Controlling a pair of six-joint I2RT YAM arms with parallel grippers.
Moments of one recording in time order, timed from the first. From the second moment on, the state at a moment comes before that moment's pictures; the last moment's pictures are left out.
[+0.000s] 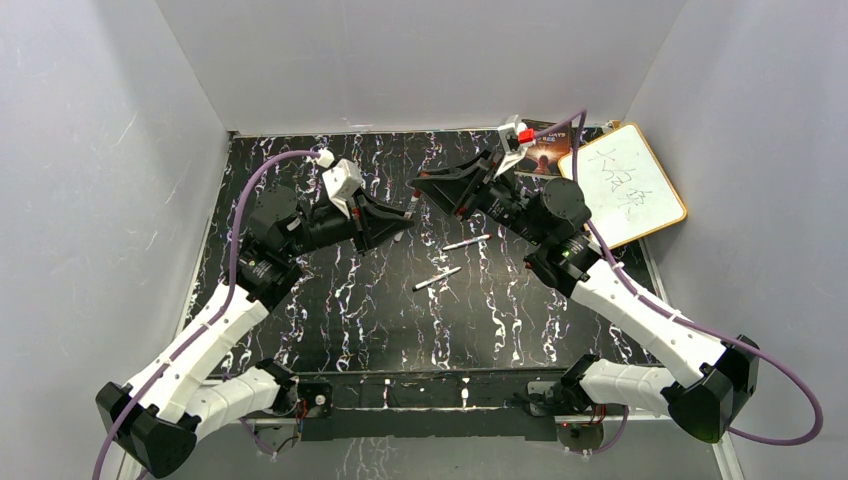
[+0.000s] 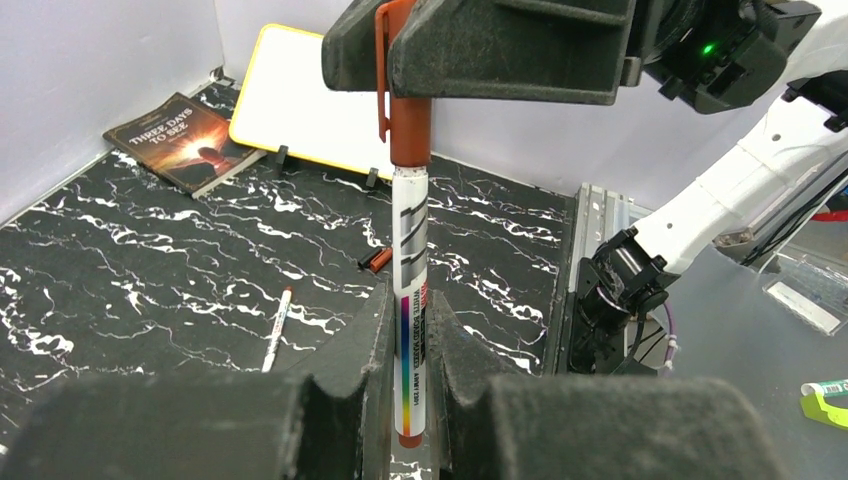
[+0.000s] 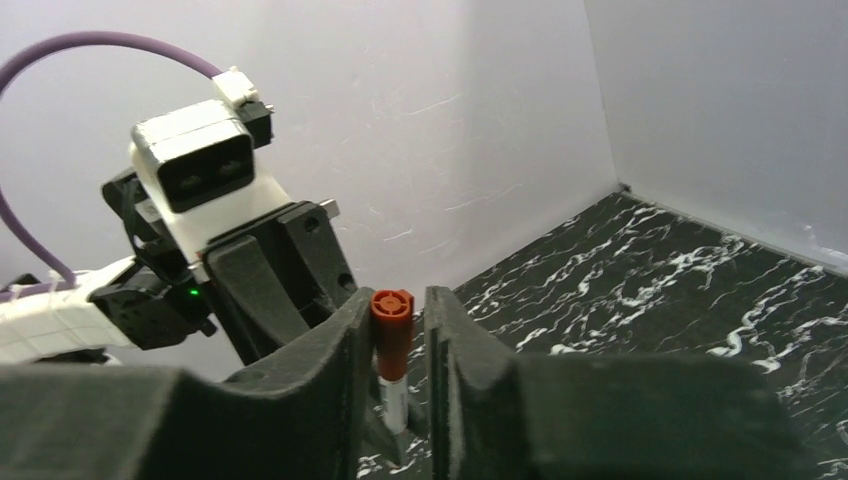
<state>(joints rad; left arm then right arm) -0.57 0.98 0.98 0.06 0.67 -0.18 0.70 1.12 1.06 0.41 -0.32 0.50</state>
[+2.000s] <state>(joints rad) -0.58 1.08 1.06 -0.10 0.50 -0.09 0.76 1.17 0.98 0.47 -0.10 0.50</state>
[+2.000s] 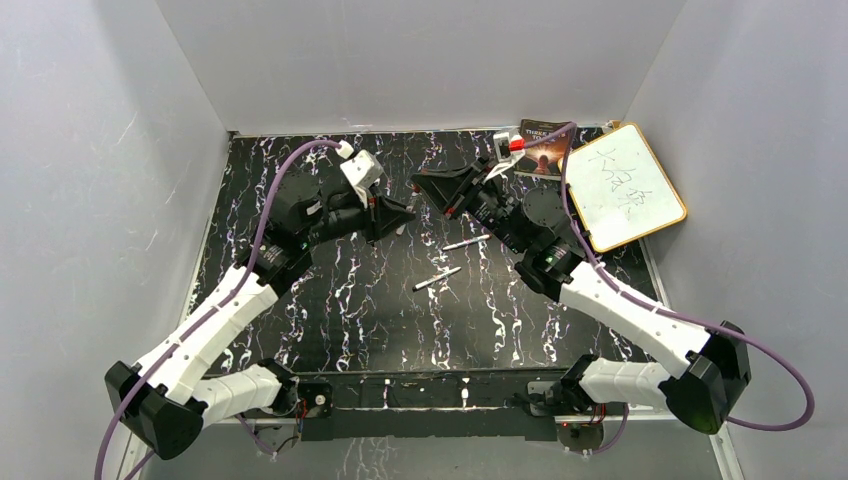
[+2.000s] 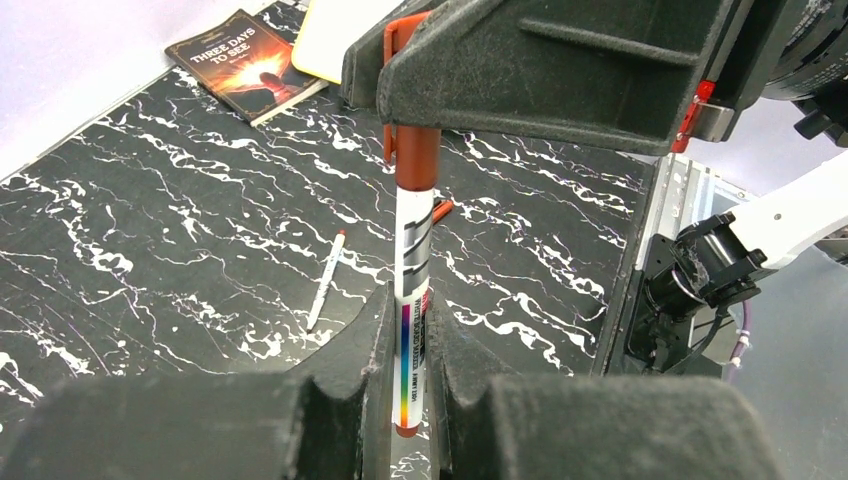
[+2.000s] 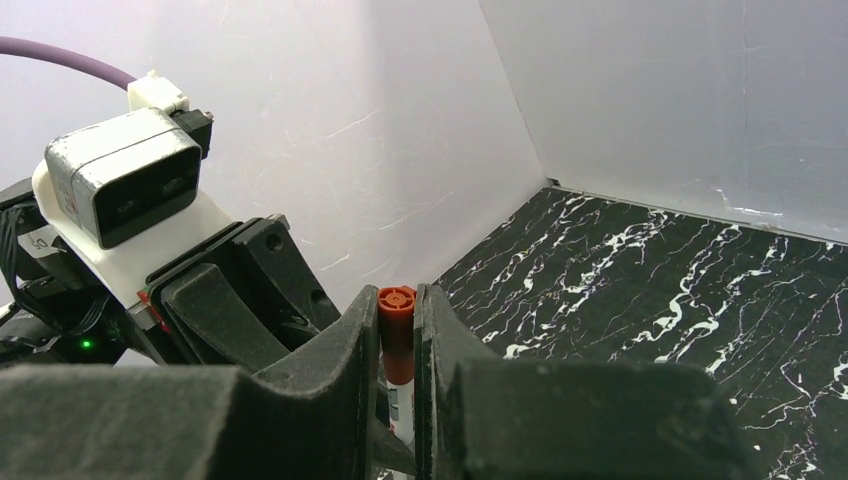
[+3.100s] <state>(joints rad) -0.44 1.40 1.06 -0.49 -0.01 -0.08 0.84 0.99 0.96 0.10 0.08 0.37</state>
